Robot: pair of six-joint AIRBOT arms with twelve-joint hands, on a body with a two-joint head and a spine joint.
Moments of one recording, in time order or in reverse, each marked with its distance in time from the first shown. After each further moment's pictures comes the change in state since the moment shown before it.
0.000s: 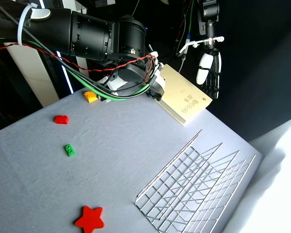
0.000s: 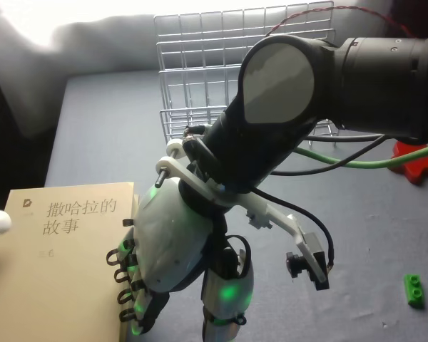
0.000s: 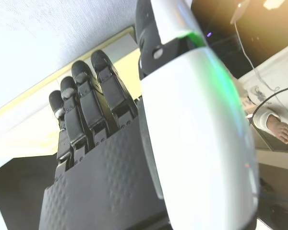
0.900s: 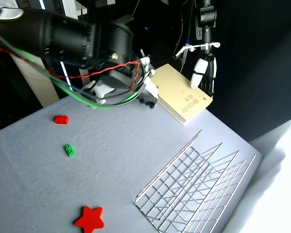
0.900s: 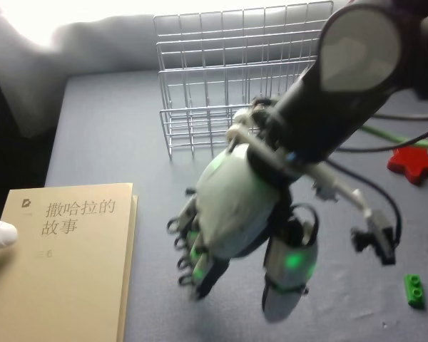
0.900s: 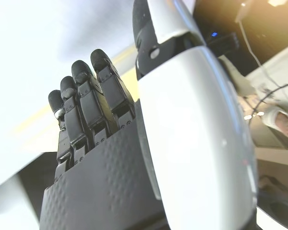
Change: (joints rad) left arm -0.018 -0.039 0.037 0.068 0.037 -0.028; right arm 0.032 0.175 -0.056 -0.026 0.042 0.016
